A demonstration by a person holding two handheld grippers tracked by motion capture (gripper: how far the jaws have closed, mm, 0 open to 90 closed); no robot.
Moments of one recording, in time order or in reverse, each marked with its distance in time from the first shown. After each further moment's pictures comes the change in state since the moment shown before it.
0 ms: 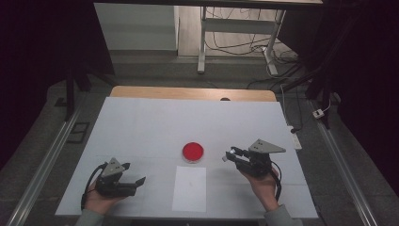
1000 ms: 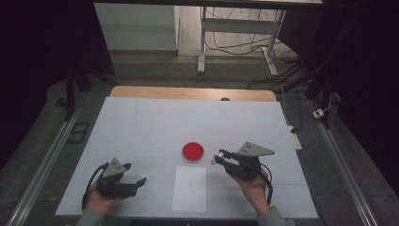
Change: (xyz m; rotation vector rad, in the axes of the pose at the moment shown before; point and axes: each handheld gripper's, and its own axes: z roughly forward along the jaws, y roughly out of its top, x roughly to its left) left arm -0.002 0.000 0.002 0.003 -0.005 0.007; right arm 0.029 0.006 0.014 -0.015 0.075 -0.034
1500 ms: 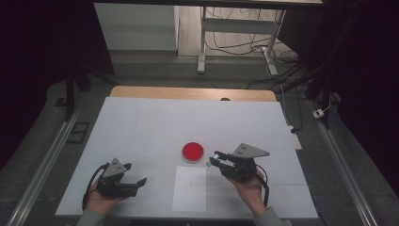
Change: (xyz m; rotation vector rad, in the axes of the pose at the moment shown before) left arm -0.001 0.000 0.001 0.002 -0.001 0.004; right arm 0.011 0.001 0.008 0.003 0.029 -0.012
